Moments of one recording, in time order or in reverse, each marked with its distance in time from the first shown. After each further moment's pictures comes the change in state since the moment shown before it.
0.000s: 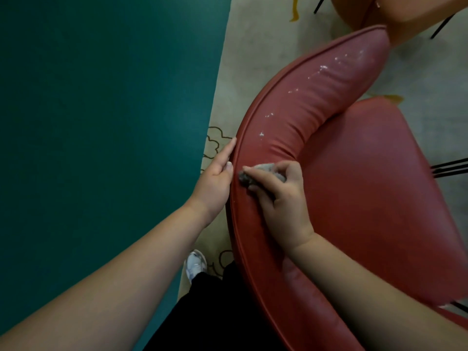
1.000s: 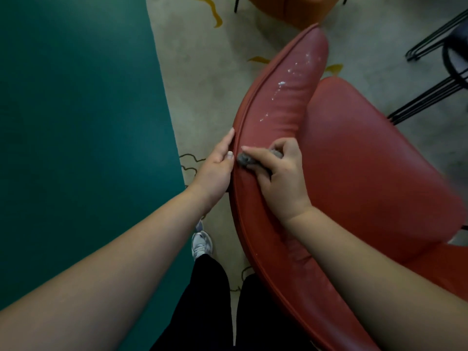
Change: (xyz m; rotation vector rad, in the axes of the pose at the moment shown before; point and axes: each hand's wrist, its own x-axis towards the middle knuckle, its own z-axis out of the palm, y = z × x) left_hand 0.115 0.061 -0.009 0.173 -0.366 -0.026; right_hand 0.091 0.015 0.021 -0.176 0.301 0.238
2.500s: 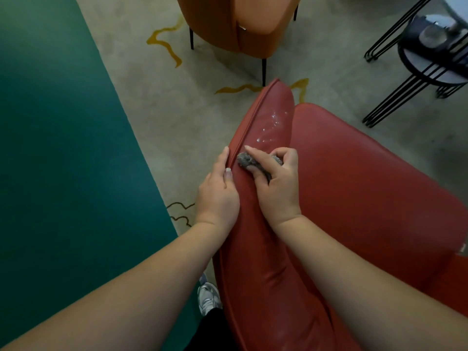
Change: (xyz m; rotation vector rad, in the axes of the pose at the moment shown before) left_hand 0.119 0.067 0.033 0.593 0.127 0.080; right_hand 0.119 0.069 0.020 0.039 0.288 0.292
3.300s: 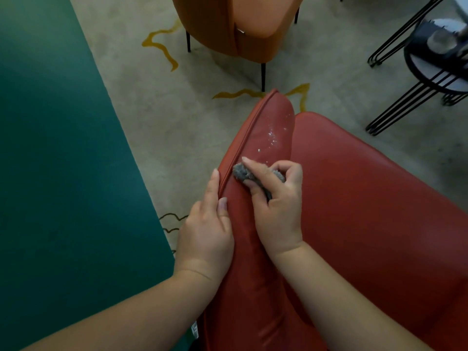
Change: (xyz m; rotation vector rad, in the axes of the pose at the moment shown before) left_hand 0.005 -0.008 0.012 0.200 0.054 0.098; right_hand 0.019 0.008 0.007 0.038 0.059 -0.012
